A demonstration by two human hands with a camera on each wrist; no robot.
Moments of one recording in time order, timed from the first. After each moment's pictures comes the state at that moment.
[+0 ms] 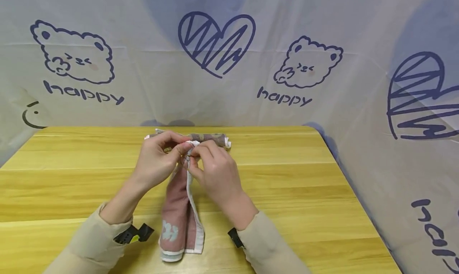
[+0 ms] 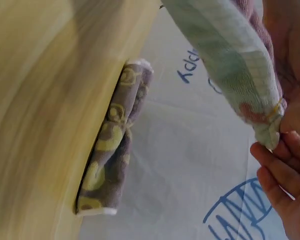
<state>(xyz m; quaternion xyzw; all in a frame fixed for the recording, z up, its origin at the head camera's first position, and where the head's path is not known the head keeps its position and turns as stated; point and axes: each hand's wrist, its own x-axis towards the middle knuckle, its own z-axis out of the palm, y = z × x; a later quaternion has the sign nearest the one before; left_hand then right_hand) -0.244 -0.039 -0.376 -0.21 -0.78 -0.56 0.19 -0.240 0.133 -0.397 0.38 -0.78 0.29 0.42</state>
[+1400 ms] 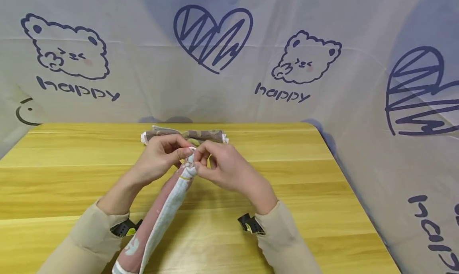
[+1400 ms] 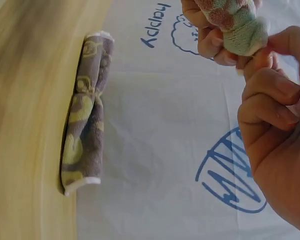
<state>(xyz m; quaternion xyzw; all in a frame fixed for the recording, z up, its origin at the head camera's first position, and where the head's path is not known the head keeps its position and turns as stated) -0.257 -0.045 -0.388 -0.25 -0.74 -0.62 -0.01 -0.247 0.178 -0.374 0.44 -0.79 0.42 0.06</state>
